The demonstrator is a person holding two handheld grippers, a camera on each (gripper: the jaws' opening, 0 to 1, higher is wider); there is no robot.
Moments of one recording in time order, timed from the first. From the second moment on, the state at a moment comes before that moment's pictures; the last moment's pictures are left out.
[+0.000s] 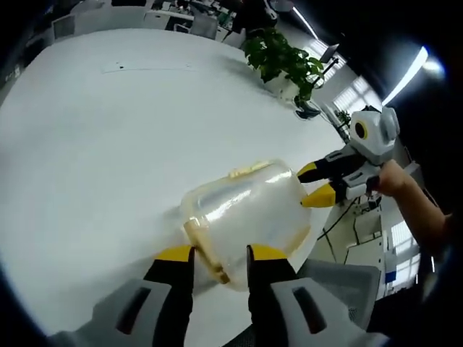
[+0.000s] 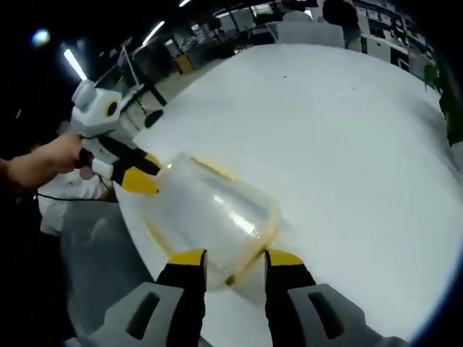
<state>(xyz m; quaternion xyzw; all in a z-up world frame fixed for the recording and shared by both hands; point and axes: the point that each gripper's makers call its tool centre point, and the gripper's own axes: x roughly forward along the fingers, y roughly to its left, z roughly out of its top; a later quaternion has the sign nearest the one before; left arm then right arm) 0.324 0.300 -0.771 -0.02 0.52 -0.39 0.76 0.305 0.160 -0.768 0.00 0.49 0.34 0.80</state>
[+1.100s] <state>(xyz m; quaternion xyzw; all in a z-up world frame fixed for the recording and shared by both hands) 0.328 0.275 -0.738 0.18 0.39 -0.52 0.74 0.315 0.175 -0.747 -0.13 0.42 0.44 0.78</state>
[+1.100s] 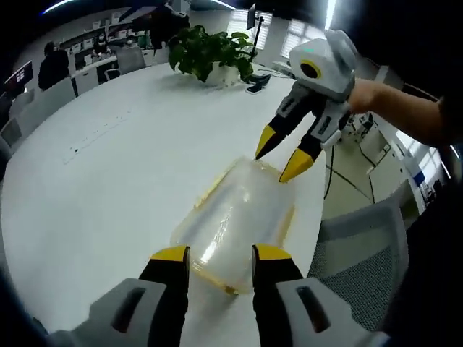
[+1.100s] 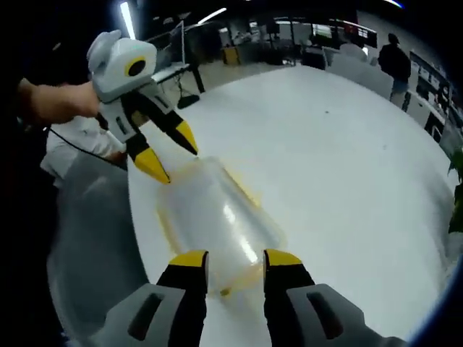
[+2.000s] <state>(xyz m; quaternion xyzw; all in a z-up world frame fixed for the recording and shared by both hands) 0.314 0.238 -0.748 0.29 0.33 -0.60 0.67 0.315 0.223 -0.747 -0.18 0.38 0.52 0.74</state>
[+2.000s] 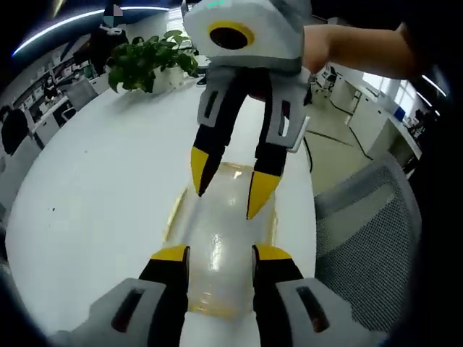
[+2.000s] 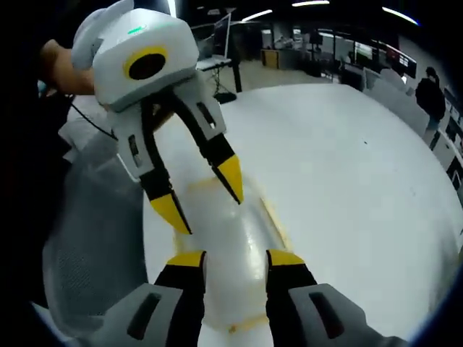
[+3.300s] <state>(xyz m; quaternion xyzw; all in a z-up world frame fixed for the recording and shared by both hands) 0.299 0.236 -0.757 0.33 0.33 -0.60 0.64 0.345 0.239 -0.750 -0.14 0.43 0.54 0.71</state>
